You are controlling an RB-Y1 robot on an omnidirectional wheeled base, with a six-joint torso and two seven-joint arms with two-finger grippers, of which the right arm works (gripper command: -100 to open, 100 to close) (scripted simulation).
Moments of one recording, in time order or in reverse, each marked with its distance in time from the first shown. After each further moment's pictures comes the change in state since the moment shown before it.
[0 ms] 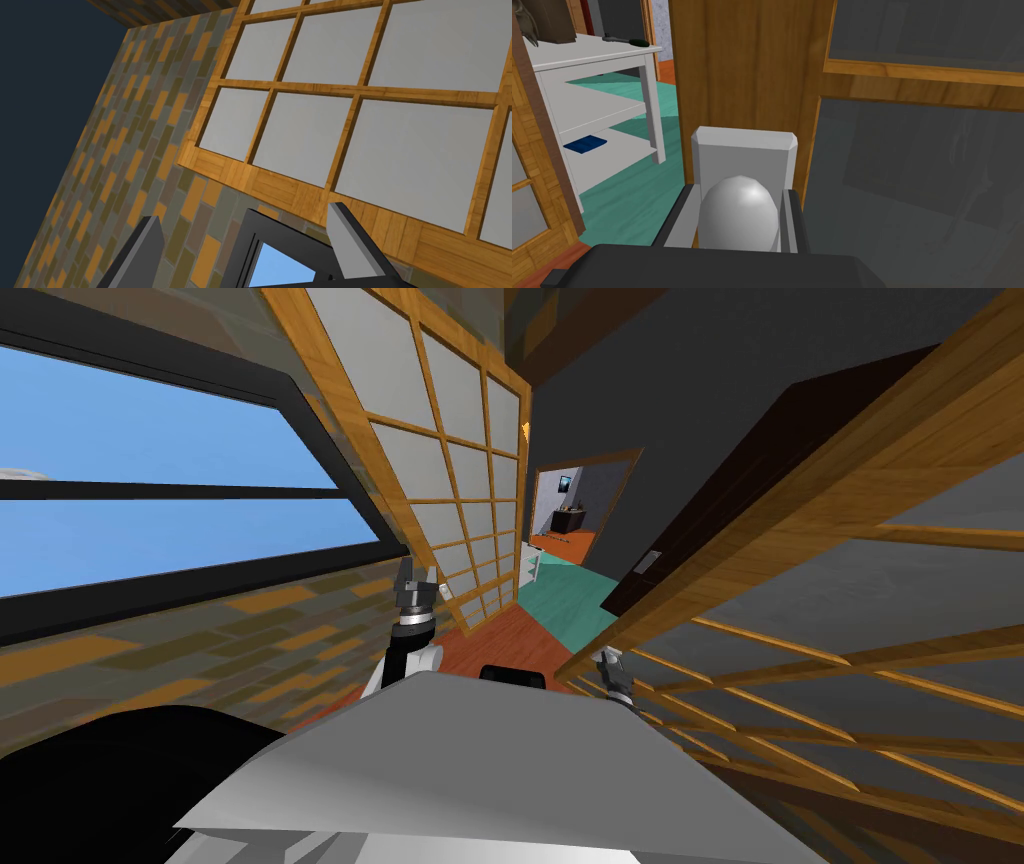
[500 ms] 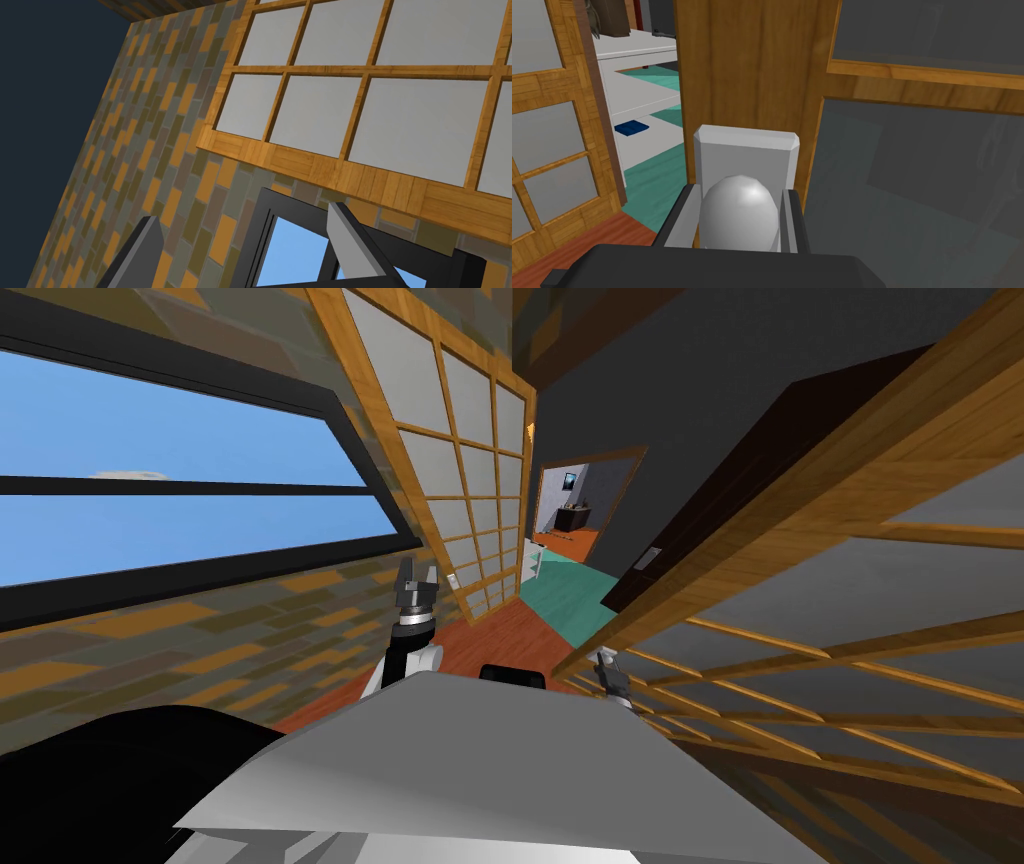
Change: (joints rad) arm 0.029 -0.035 0.065 -0.032 0.041 -0.033 -0.031
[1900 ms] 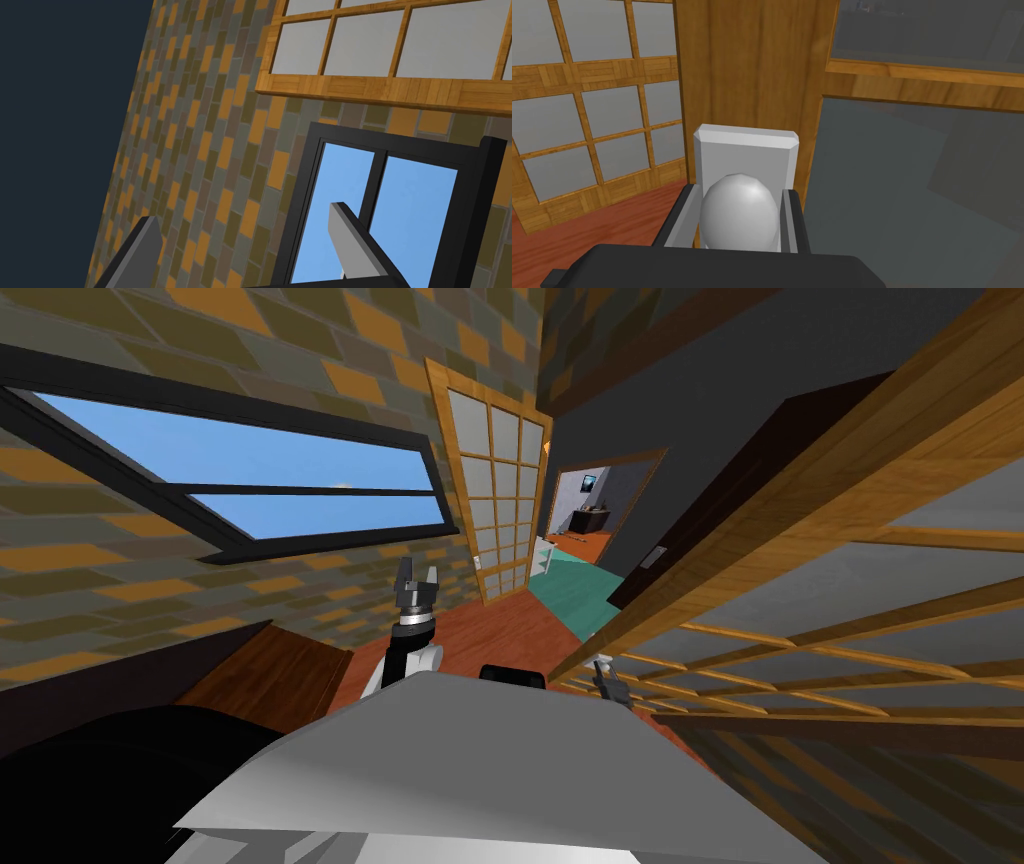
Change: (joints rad) arm 0.035 -0.068 0.122 0.044 0.077 -0.123 -0.097
